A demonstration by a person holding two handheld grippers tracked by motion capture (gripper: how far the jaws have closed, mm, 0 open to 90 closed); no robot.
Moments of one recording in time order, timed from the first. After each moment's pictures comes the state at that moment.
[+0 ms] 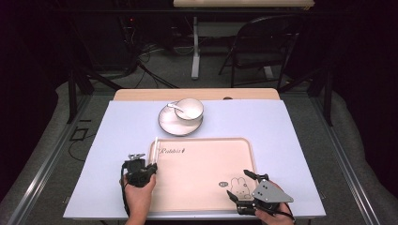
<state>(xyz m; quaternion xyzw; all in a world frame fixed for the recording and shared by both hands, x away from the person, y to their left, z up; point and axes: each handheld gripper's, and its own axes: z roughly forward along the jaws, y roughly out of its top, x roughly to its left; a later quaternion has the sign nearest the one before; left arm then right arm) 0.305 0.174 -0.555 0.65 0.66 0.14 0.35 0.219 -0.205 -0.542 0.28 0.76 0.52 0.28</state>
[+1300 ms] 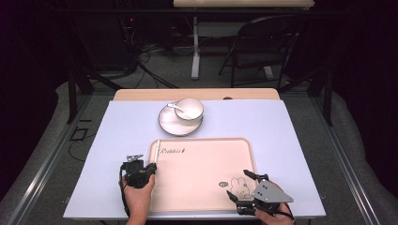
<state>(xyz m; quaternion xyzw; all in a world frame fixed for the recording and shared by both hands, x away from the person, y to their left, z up) 0.302 0.178 -0.557 0.63 0.67 0.14 0.37 0.219 -0.204 -0.542 0.28 0.76 0.52 0.28</state>
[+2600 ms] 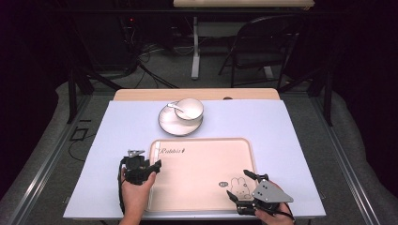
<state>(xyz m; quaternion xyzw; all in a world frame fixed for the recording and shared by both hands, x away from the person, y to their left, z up) 0.309 0.176 -0.534 0.67 0.63 0.14 0.36 0.219 -0.205 -0.542 0.28 0.76 0.52 0.28</state>
